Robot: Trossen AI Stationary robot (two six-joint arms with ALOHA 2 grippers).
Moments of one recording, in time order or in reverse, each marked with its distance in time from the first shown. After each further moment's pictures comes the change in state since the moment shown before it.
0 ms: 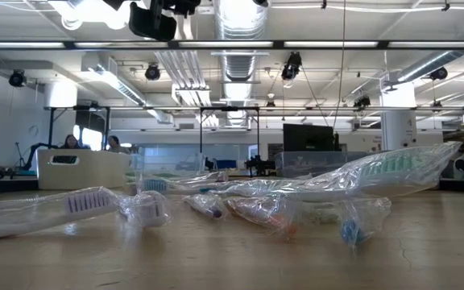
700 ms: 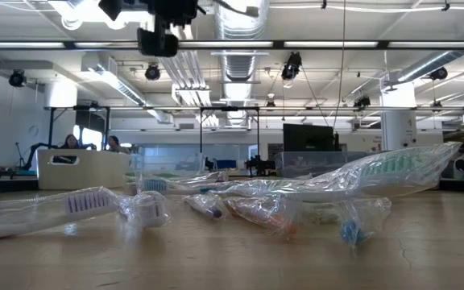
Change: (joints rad) left arm 0.125 -0.023 0.000 -0.104 0.019 0.239; right arm 0.174 -0.148 0.000 -0.079 0.250 0.754
